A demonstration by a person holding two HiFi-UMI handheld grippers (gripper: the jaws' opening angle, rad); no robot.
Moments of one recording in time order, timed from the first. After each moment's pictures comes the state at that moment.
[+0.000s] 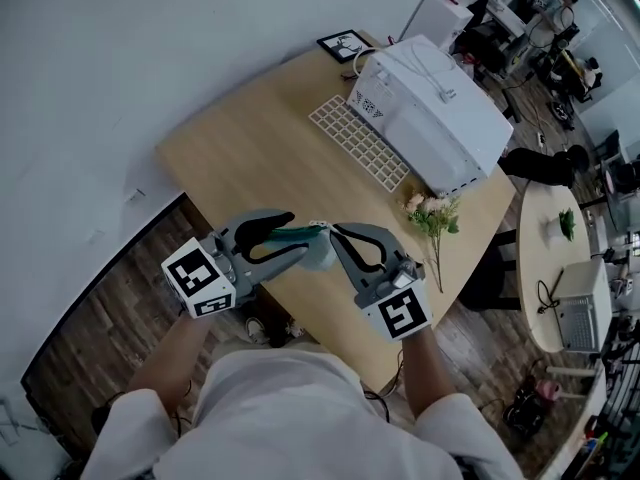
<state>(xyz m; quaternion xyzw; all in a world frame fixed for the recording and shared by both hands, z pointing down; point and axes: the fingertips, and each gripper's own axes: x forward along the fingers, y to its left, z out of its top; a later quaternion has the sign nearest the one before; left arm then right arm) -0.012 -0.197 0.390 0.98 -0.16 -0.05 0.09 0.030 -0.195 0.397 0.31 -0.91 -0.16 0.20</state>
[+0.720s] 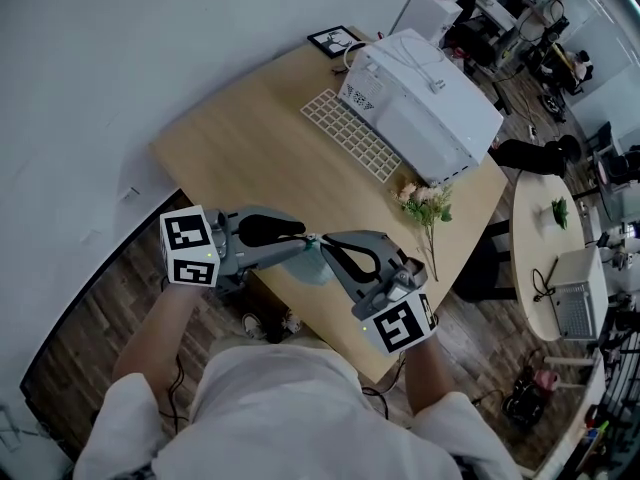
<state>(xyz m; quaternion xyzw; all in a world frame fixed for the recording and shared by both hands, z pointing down) 0.001 -0.167 0.380 0.98 0.01 -0.04 0.19 0.019 -0.151 0.382 0.28 -0.90 -0.21 0.25</state>
